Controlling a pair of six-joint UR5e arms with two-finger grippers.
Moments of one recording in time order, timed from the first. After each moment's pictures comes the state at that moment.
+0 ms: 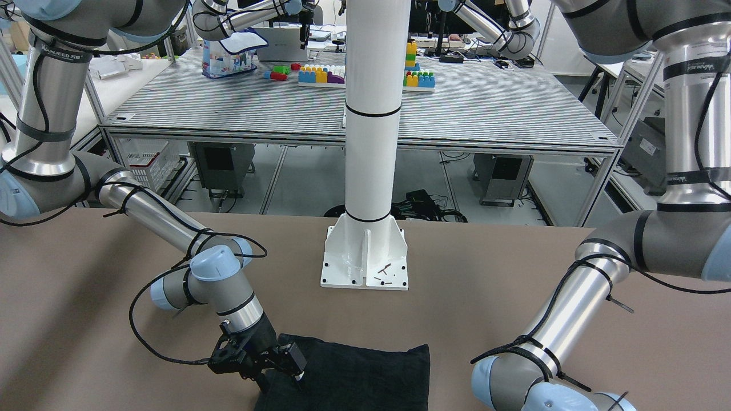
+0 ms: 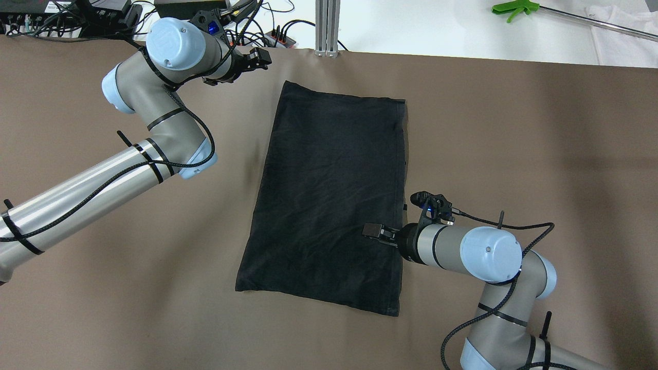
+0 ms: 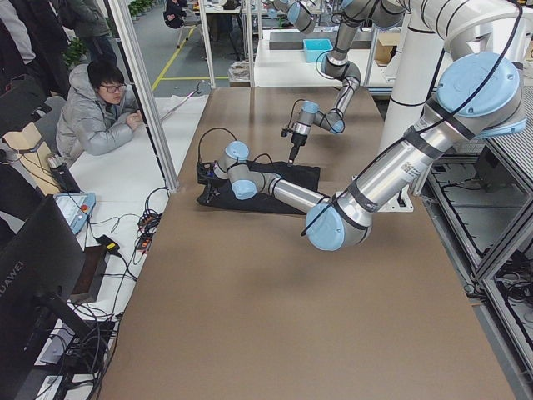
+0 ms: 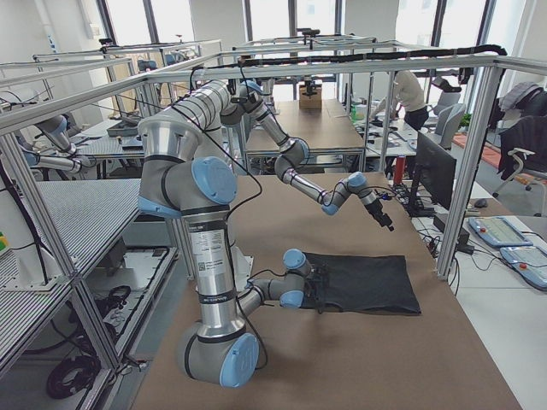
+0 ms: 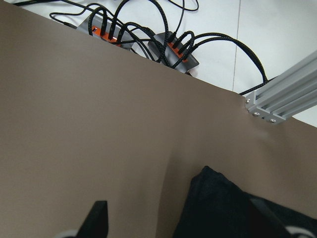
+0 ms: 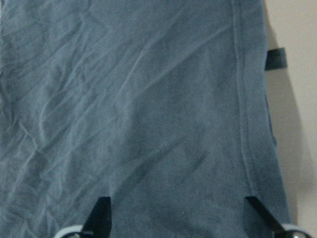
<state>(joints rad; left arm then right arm) -0.90 -2.46 -1.06 -2.30 -1.73 -1.38 0.50 -1.25 1.70 -0.76 1.68 1.56</state>
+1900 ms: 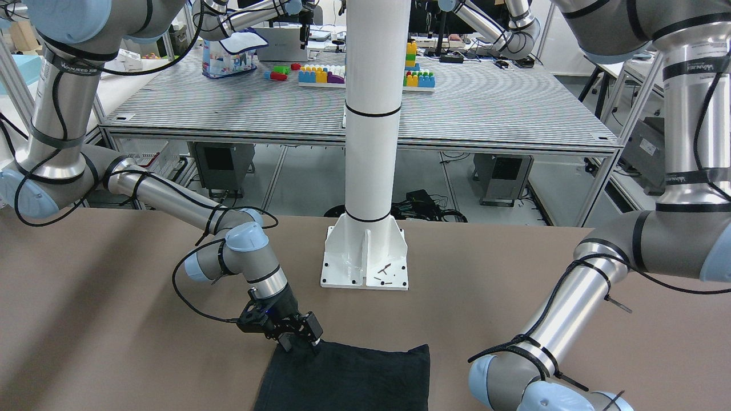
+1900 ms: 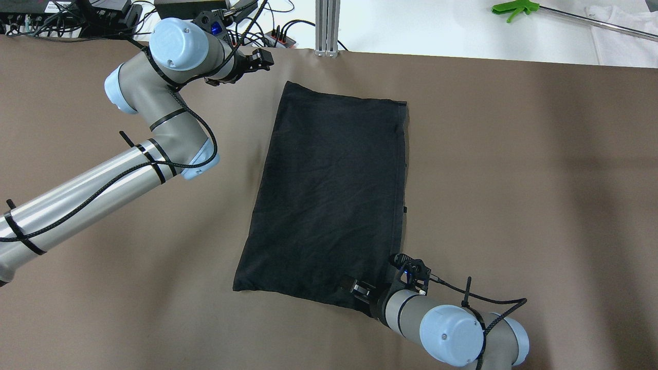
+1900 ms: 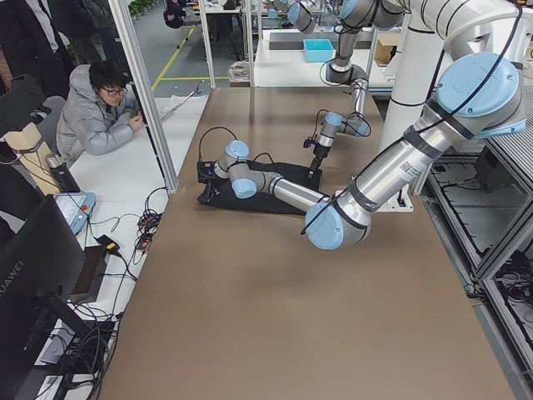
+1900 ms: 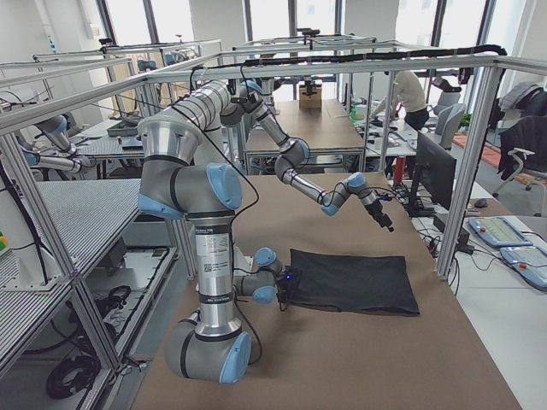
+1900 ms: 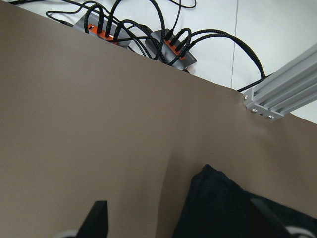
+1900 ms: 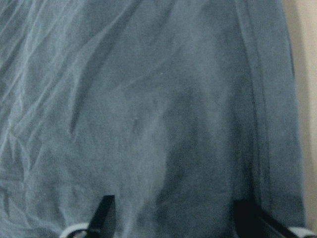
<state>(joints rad) -0.90 -2.46 -1.06 -2.30 -1.73 -1.37 0.25 -1.26 1.75 -0.87 1.44 1.81</state>
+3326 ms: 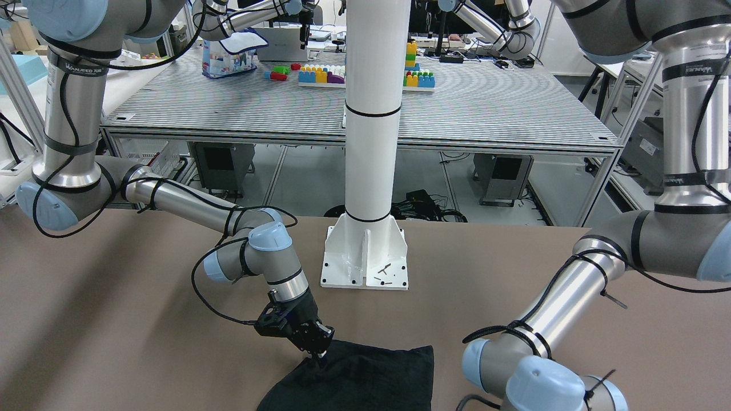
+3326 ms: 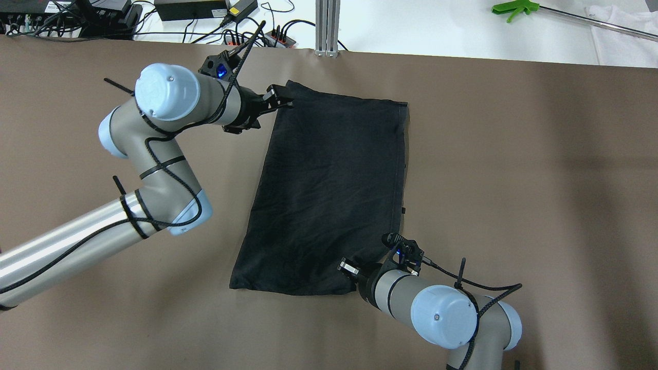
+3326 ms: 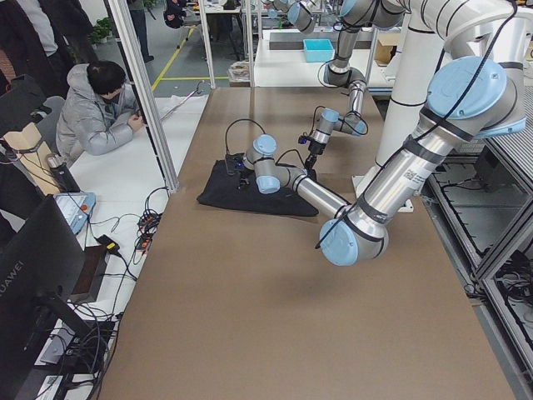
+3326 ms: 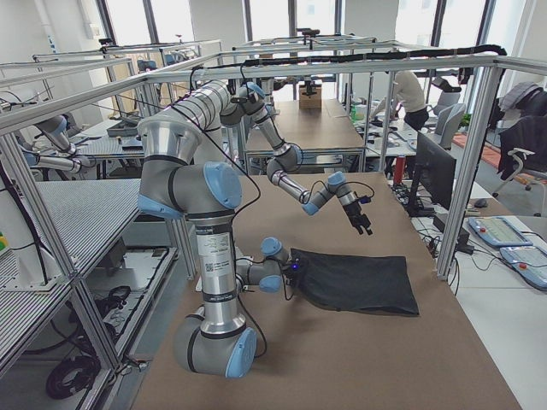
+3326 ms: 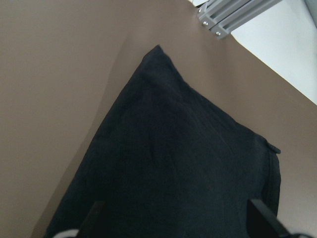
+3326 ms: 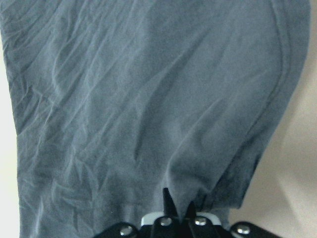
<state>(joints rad) -0.79 -2.31 -1.38 -2.30 -1.79 -1.61 0.30 -1.20 1.78 -0.91 1.45 1.83</state>
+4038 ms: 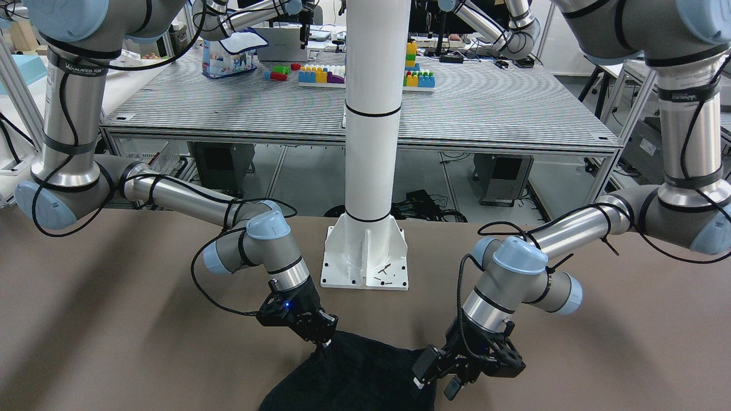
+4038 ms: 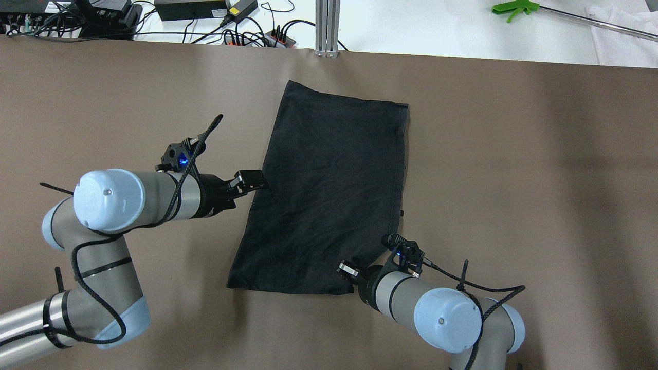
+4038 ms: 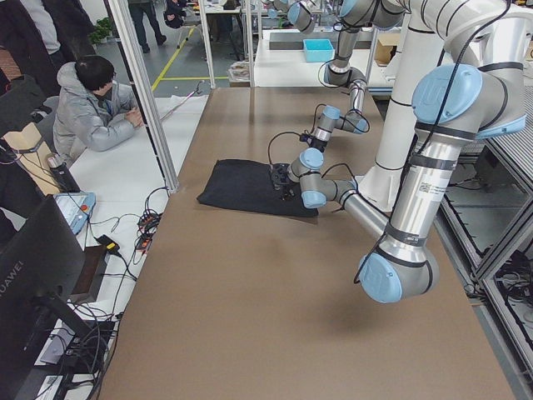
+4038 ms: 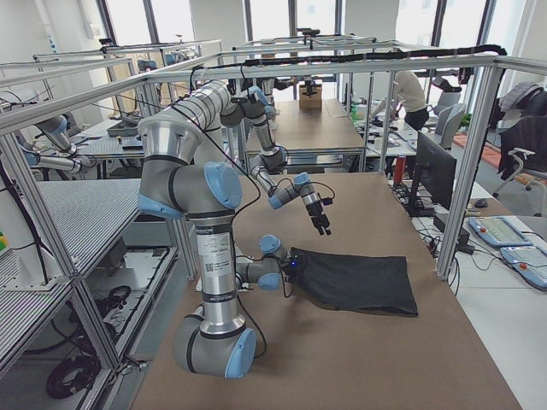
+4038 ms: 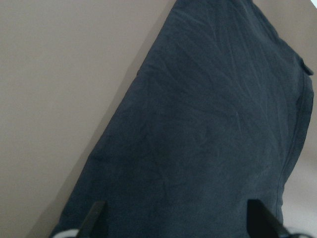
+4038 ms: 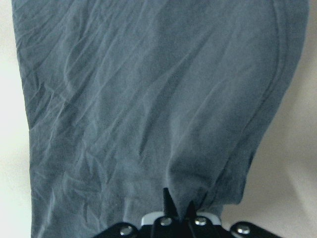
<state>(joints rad) -0.58 -1.98 -1.79 -2.24 -1.68 -1.73 0.29 -1.21 1.81 -0.91 1.45 1.83</state>
